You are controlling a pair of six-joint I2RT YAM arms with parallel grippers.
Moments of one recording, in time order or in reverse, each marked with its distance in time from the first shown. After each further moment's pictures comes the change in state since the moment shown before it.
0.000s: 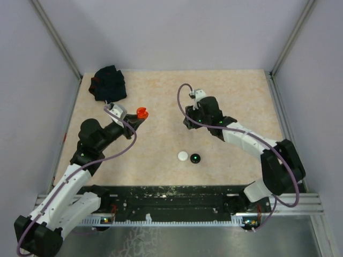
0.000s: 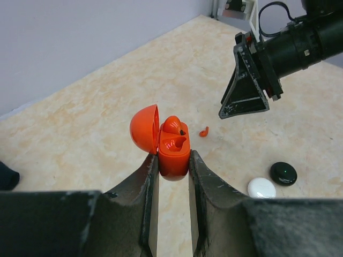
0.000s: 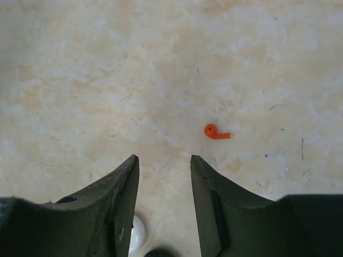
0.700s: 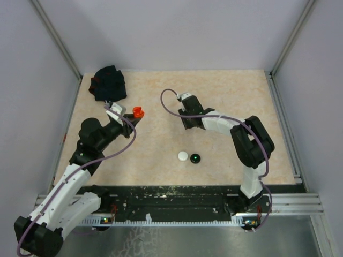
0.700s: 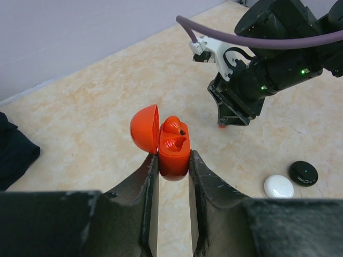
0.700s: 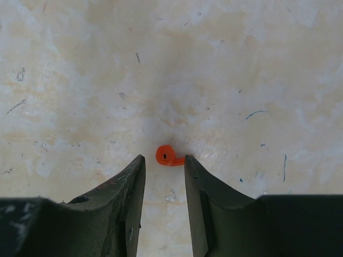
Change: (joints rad) left arm 0.013 0.000 0.014 -0.074 -0.102 0.010; right arm 0.040 0.422 0.266 -0.150 0.246 -0.118
